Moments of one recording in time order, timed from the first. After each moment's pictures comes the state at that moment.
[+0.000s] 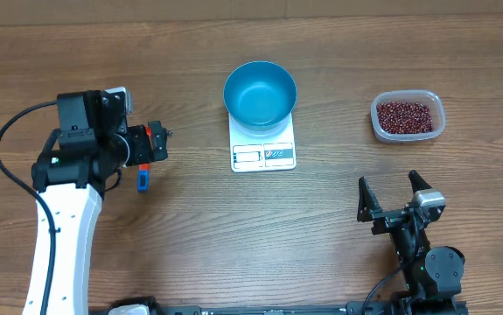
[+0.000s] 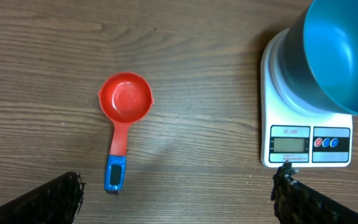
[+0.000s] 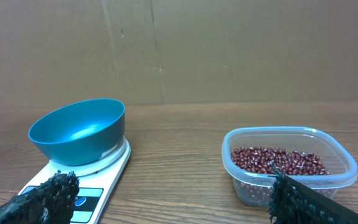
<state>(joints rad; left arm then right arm) 0.09 1.31 1.14 -0.82 0.18 -0.10 0.08 0.01 0.02 -0.03 -0.09 0.10</state>
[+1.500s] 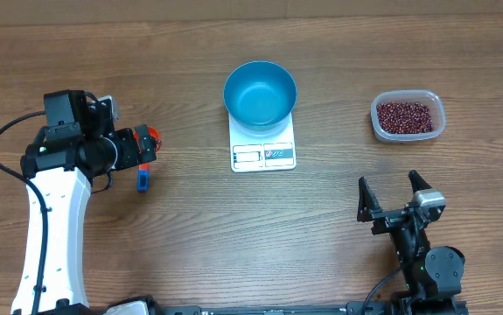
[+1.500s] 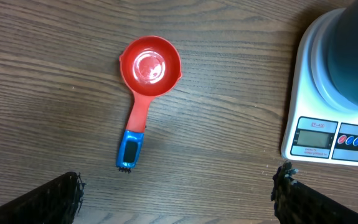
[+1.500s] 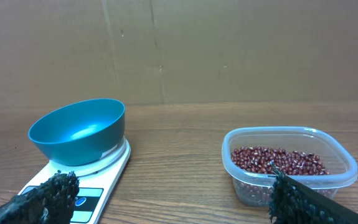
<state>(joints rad) 0.19 1.39 1.15 -0.89 0.22 -0.11 0.08 0.01 0.02 -0.03 -0.09 0.10</state>
